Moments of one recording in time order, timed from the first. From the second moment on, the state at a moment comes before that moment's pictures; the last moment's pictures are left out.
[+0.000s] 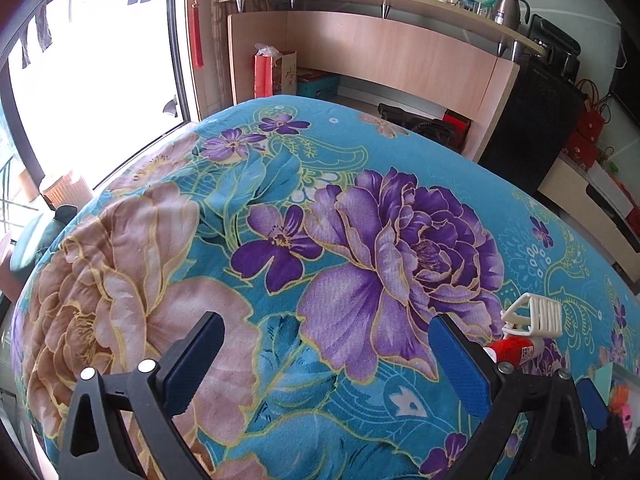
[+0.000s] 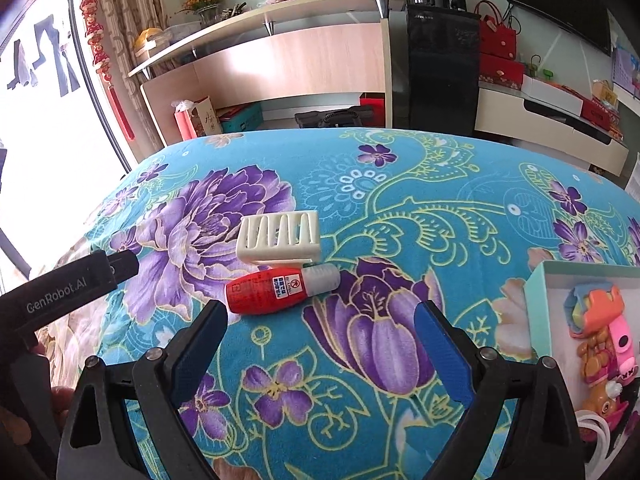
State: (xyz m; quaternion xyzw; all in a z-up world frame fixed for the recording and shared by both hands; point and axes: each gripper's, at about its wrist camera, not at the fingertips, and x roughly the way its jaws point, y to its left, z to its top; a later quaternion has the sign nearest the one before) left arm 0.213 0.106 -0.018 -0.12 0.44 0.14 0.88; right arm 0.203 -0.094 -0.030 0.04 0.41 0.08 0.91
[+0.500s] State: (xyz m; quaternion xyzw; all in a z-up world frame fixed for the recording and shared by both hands) left arm 0.217 0.119 -0.037 -0.13 0.47 0.15 0.86; right arm 0.230 -0.077 -0.052 0.03 0.43 0.10 0.89
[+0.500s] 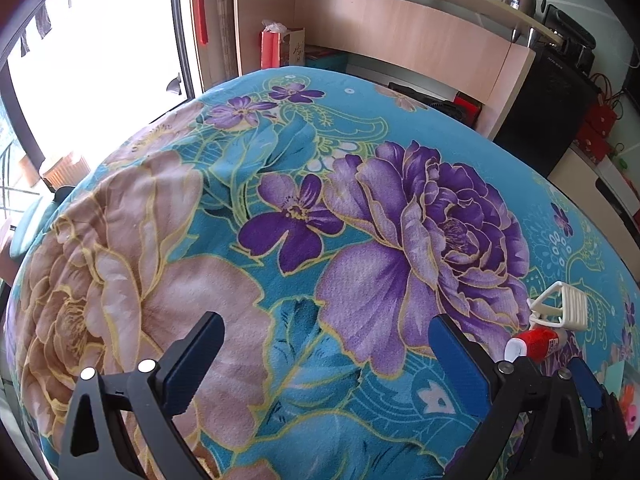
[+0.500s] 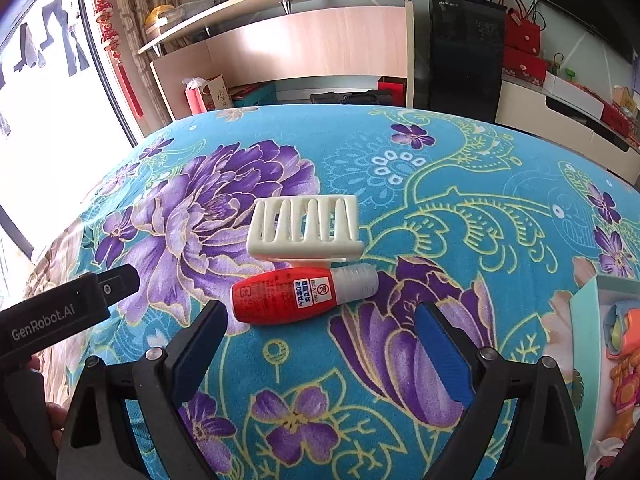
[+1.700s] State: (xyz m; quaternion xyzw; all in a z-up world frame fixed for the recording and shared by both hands) left arm 0.224 0.102 -0.034 -0.11 0.48 0.13 0.86; right arm 0.239 -0.102 -0.047 0.04 0.45 0.08 0.89
